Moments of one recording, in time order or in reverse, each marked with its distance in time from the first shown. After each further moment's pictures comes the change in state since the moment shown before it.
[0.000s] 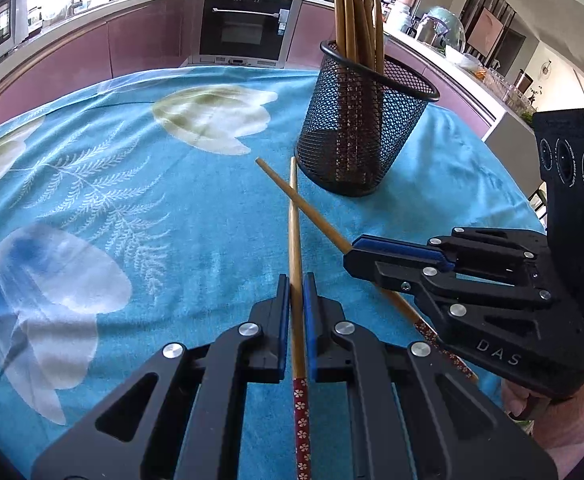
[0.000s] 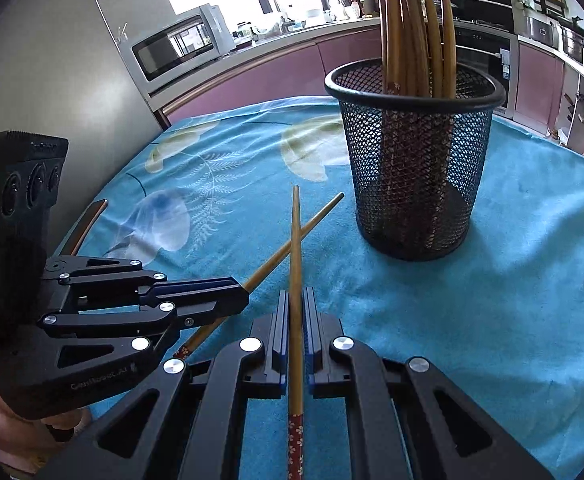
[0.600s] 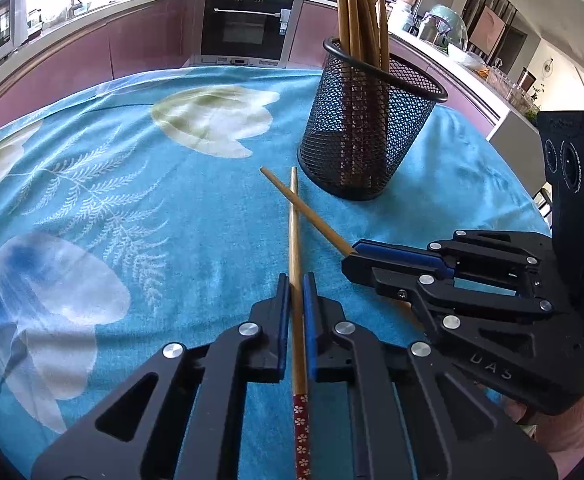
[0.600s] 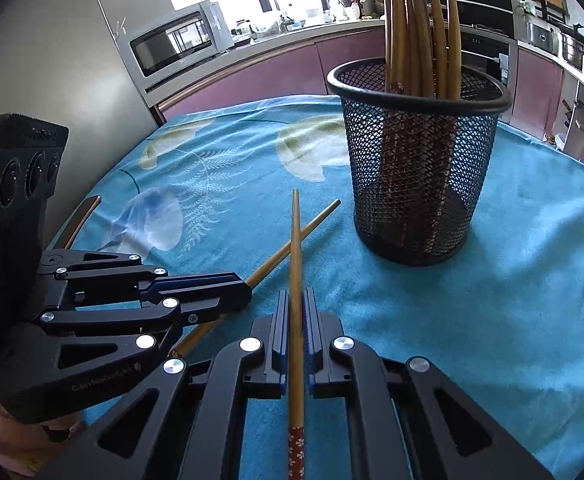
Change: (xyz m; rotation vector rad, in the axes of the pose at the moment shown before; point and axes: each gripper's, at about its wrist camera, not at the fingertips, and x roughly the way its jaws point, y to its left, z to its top) left arm 0.006 0.000 0.005 0.002 -0.005 0.010; right arm 0.001 0.004 -0.001 -0.022 -0.011 -0.026
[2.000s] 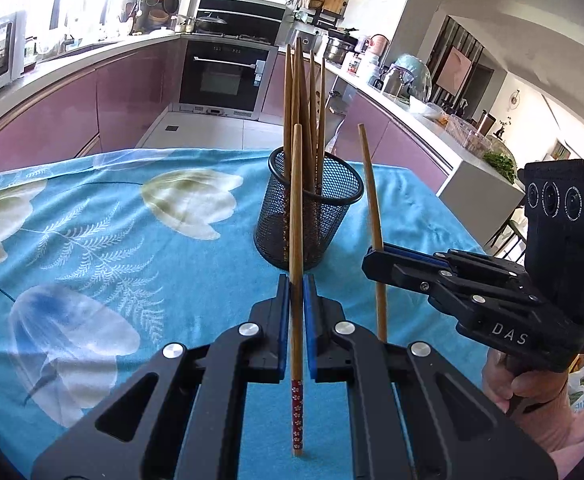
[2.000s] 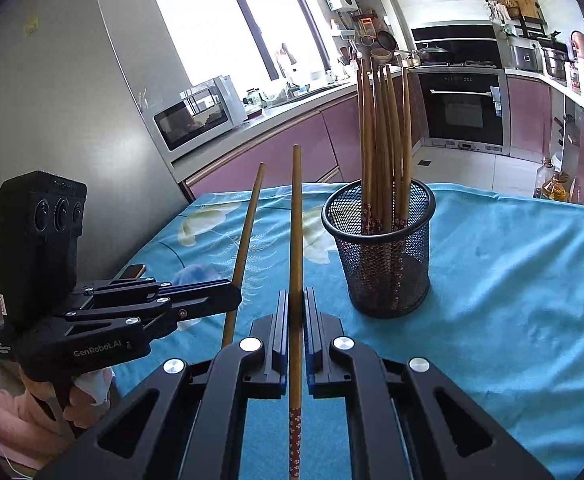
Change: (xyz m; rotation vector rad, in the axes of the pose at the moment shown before) left arm -0.086 -0.022 0.018 0.016 -0.194 -0.108; right arm -0.081 -0.006 0.011 0.058 -0.233 0.078
